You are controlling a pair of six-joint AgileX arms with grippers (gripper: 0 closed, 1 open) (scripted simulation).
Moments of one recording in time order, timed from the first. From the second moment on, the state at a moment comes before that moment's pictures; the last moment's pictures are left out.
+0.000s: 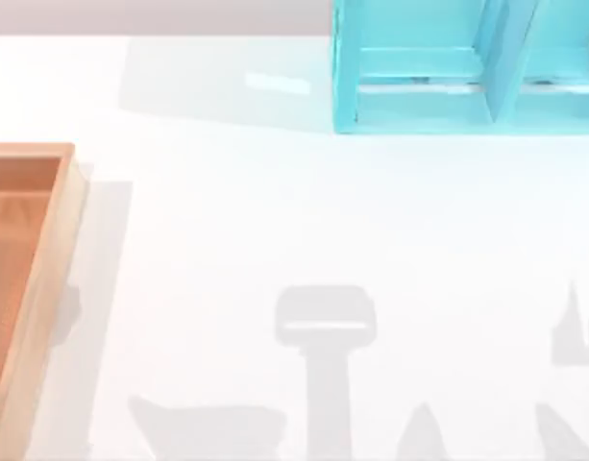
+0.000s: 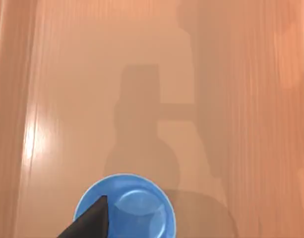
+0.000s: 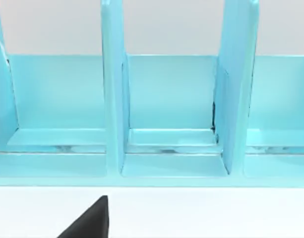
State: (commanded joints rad) left arm 0.17 0.91 0.72 -0.78 0.00 0.19; right arm 0.00 0.00 0.00 0.00 0.00 0.00
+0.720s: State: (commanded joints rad) left arm 0.27 1.47 1.16 -1.25 0.00 0.29; right arm 0.00 0.00 0.00 0.00 0.00 0.00
